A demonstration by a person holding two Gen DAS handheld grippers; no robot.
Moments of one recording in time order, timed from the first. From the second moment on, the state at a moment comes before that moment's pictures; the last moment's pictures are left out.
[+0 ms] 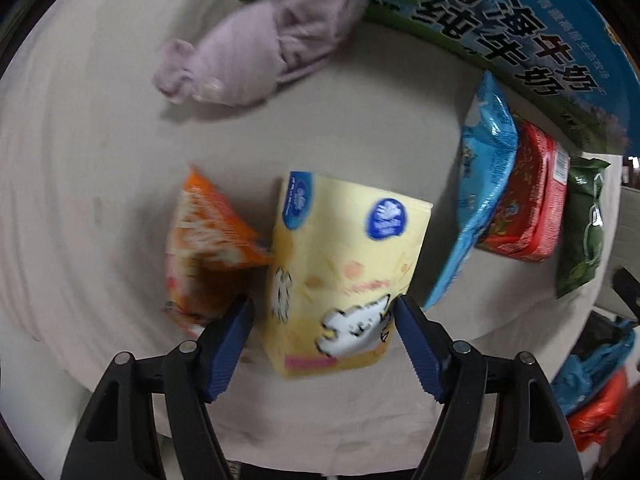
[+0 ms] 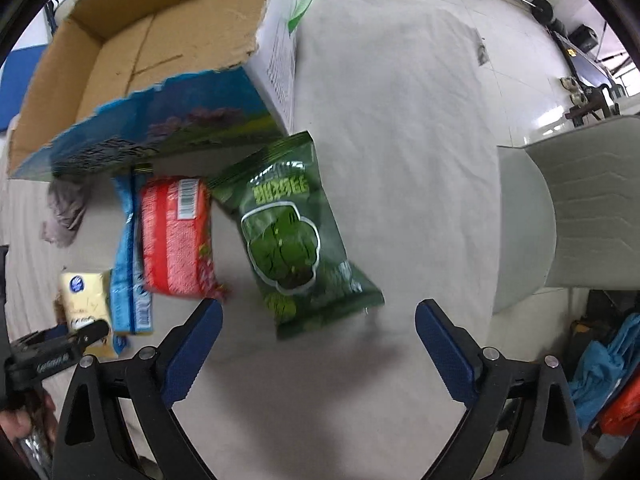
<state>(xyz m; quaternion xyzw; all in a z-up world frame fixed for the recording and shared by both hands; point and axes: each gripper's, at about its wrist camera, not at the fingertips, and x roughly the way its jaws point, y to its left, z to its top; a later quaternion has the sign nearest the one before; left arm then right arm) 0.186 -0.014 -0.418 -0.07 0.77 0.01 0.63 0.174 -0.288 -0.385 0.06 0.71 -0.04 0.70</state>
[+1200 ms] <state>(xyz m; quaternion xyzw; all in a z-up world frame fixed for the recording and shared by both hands) 0.095 -0.060 -0.277 -0.04 0.68 0.00 0.73 0.105 -0.252 -0.310 0.11 0.71 0.06 0.69</state>
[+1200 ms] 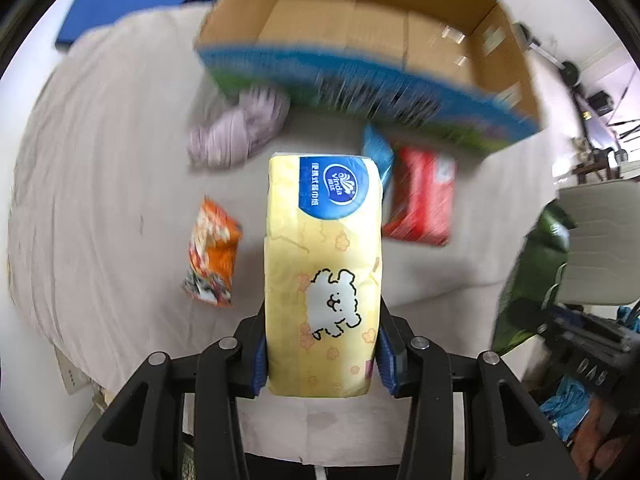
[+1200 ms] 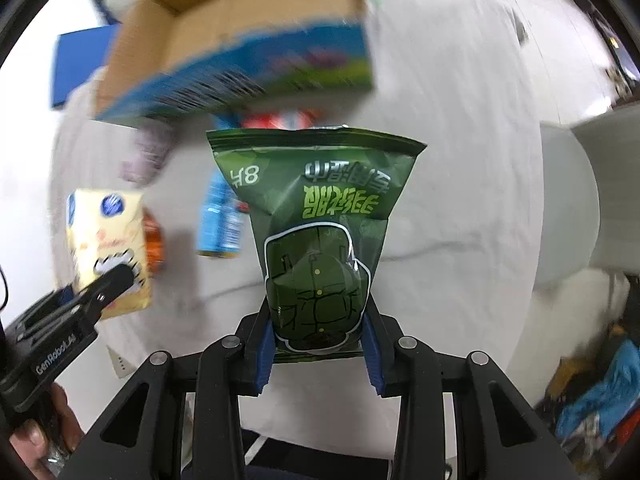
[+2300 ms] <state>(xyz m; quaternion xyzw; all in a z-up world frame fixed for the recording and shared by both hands) 0.415 -0.089 -0.284 -0.03 0.68 -0.15 0.71 0.386 -0.234 -0.333 0.12 0.69 0.01 0.72</state>
